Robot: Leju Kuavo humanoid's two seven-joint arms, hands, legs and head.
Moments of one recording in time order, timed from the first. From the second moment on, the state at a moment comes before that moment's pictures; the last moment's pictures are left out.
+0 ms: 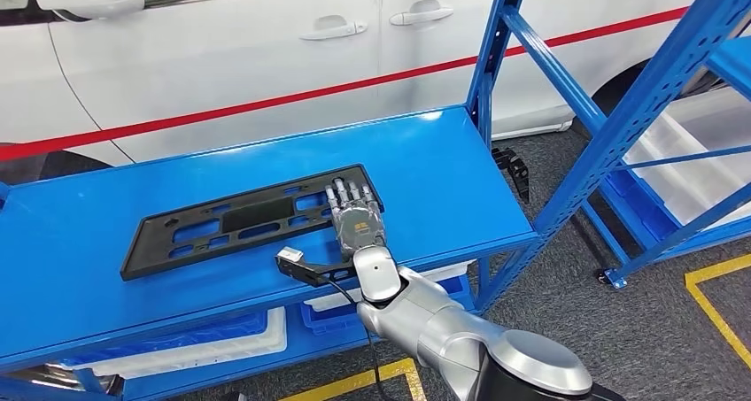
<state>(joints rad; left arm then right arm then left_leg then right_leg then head) -0.09 -0.20 0.43 -0.19 -0.14 0.08 -0.27 -0.88 0.36 1.35 -0.23 0.79 -0.50 0.41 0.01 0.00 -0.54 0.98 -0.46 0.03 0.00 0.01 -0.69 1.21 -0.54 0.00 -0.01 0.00</state>
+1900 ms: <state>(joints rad) -0.08 -0.19 0.42 -0.19 -0.14 0.08 -0.28 -0.89 0.37 1.32 -0.24 0.80 -0.48 0.43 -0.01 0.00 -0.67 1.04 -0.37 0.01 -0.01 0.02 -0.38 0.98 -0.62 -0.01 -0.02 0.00</state>
